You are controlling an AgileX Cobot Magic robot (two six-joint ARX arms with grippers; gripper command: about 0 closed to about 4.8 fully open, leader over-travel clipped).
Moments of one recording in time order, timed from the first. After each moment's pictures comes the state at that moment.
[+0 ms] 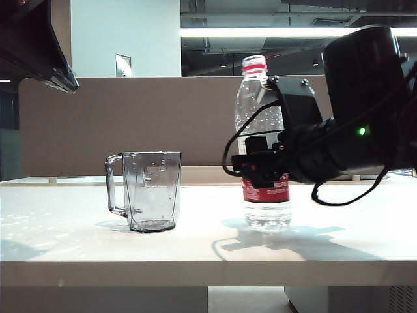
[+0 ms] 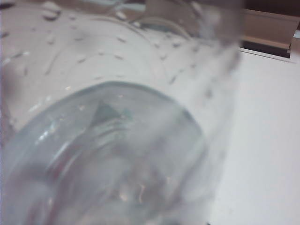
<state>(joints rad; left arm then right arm) -0.56 0.86 0.73 -0.49 0.06 -0.13 0.58 1.80 0.52 1.09 0.14 -0.05</state>
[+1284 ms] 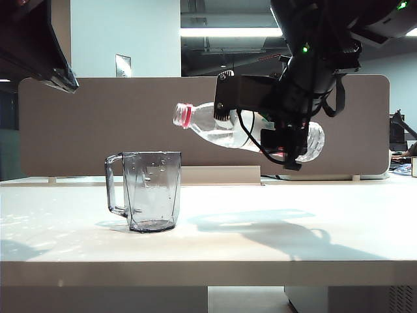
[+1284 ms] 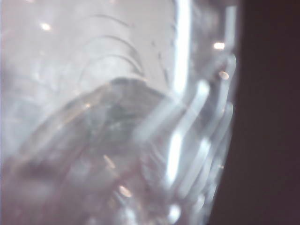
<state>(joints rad) -0.56 0.86 0.73 -0.49 0.06 -0.13 0.58 1.64 0.90 0.32 0.39 -1.26</state>
